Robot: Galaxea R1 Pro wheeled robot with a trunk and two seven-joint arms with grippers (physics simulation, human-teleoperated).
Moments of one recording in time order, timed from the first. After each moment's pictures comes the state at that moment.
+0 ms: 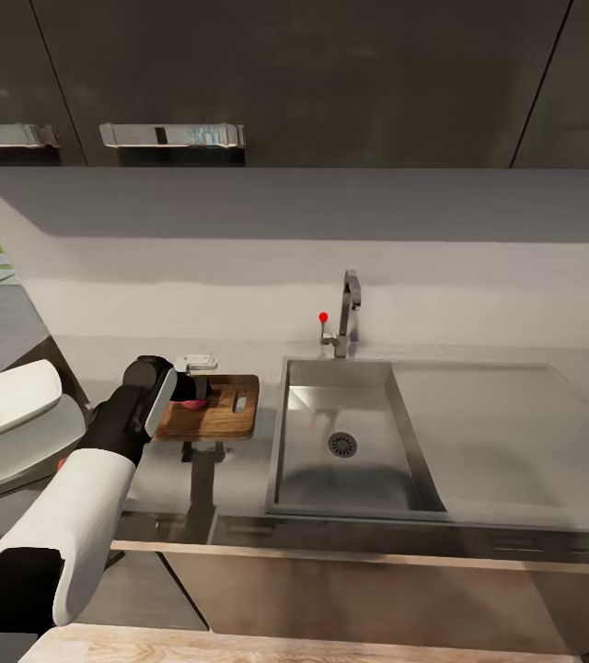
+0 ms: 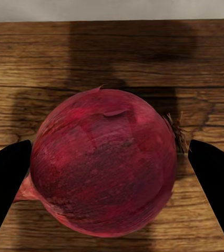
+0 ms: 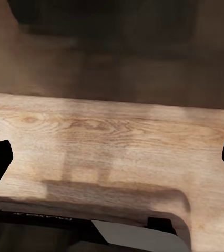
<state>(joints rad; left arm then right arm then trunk) -1.01 0.02 -0.04 -0.92 0.05 0.99 0.00 -0.14 0.03 0.09 -0.02 -0.08 -0.78 0.11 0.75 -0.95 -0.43</state>
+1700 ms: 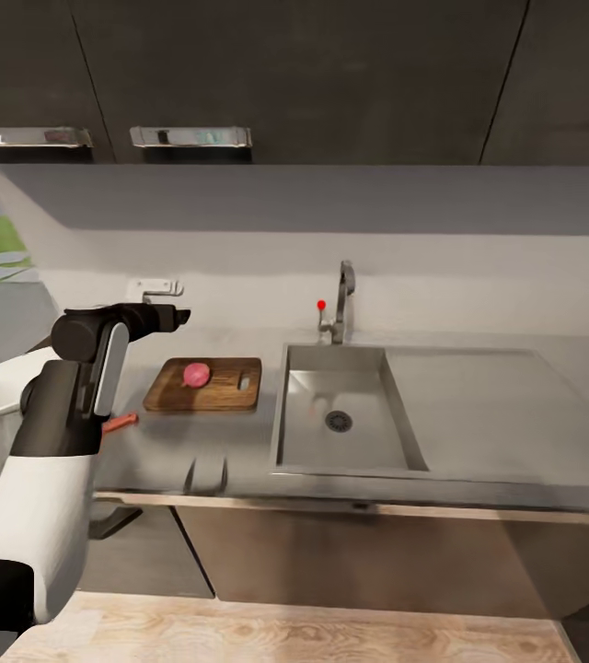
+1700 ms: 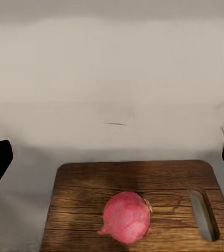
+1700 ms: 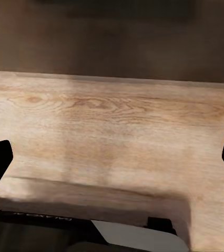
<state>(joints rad) -1.01 0.09 -0.03 -1.44 0.05 1.01 0.01 -0.14 0.03 0.09 -0.02 -0.08 -0.78 0.11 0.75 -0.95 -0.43</state>
